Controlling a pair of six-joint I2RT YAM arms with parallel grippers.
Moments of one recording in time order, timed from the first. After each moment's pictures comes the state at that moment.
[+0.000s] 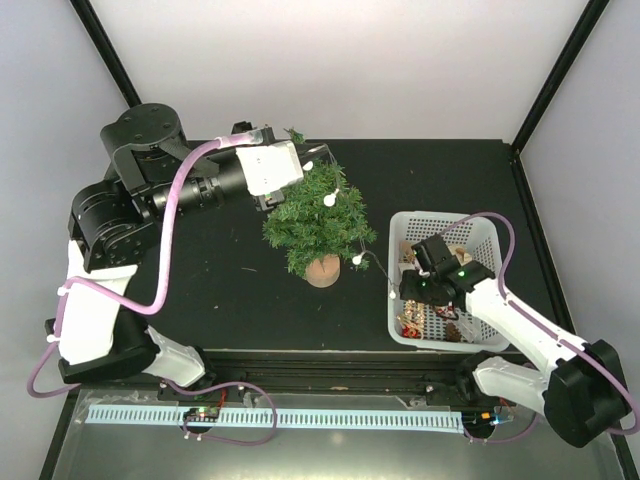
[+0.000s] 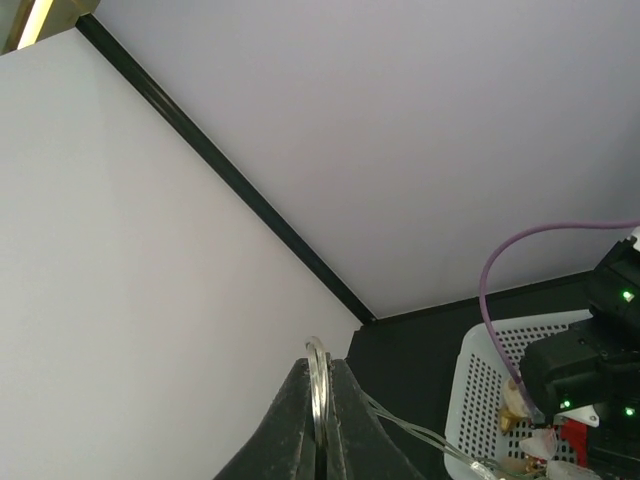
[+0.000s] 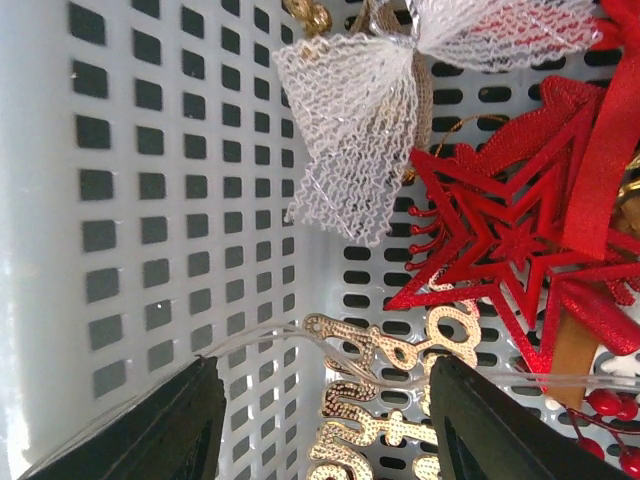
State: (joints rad) left arm -0.93 1.44 2.39 -0.97 0.20 0.65; right arm 0.51 1.10 0.68 -0.73 -0.01 0.63
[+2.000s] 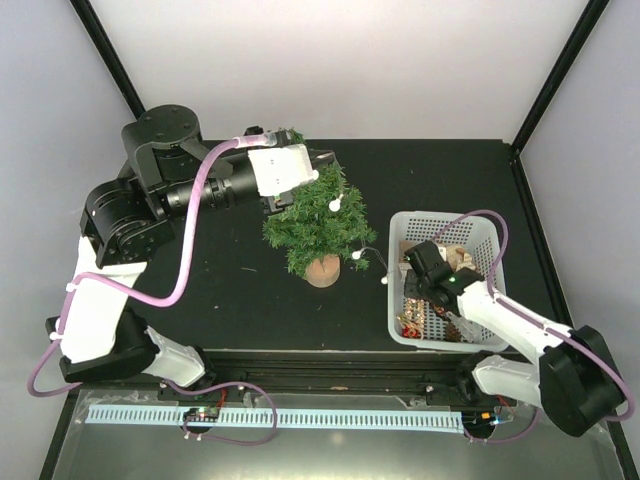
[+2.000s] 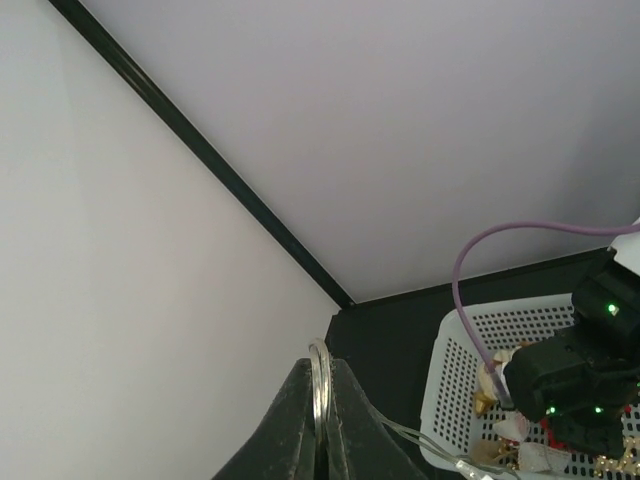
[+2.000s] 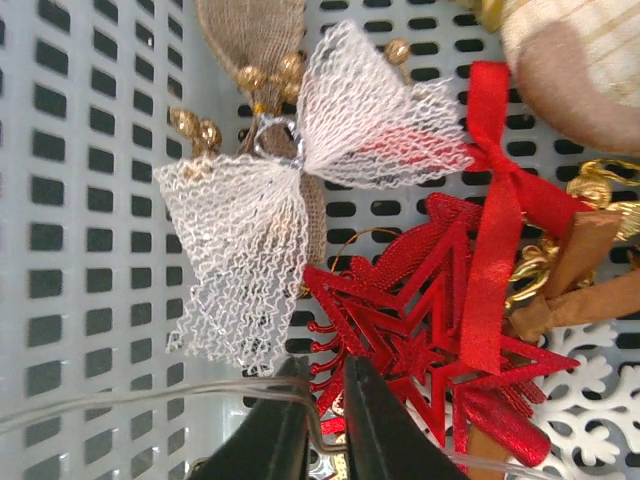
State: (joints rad) left arm -0.92 1.44 2.33 -0.97 0.22 0.63; right arm 0.55 1.17 0.59 -0.54 0.25 0.61
